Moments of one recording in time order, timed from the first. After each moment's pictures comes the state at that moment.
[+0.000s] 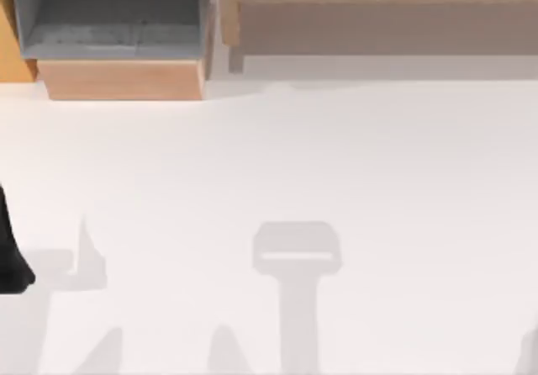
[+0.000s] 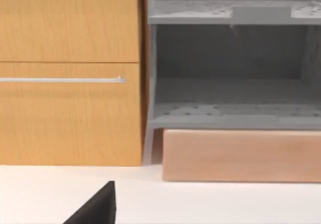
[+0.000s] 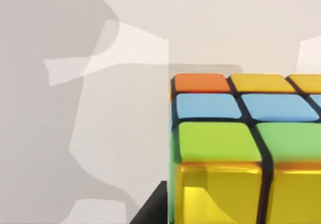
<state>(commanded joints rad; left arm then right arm) 0.00 0.00 0.00 0.00 0.00 0.00 -0.55 1.28 0.76 -1.06 -0.01 -0.55</state>
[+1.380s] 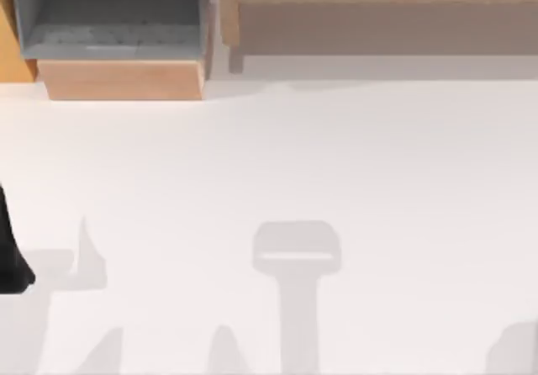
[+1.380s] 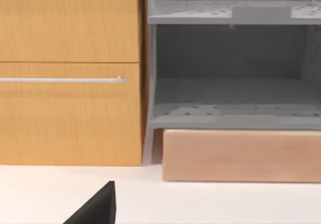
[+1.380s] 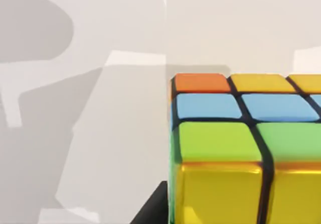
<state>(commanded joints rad) 0.00 0.00 0.00 0.00 0.00 0.00 -0.48 1.25 0.73 -0.96 0.00 -0.57</state>
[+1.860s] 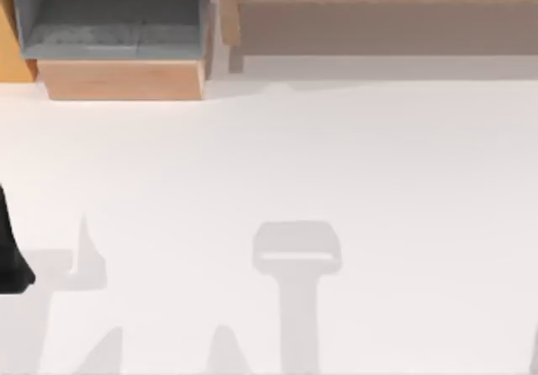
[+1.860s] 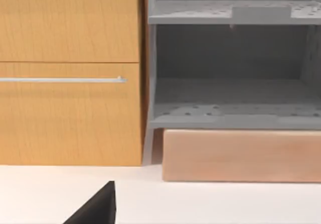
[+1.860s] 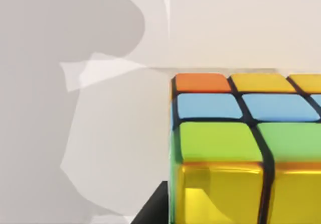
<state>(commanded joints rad) 0.00 0.00 0.00 0.00 0.00 0.00 -0.55 1.31 0.70 -0.96 -0.01 -0.55</state>
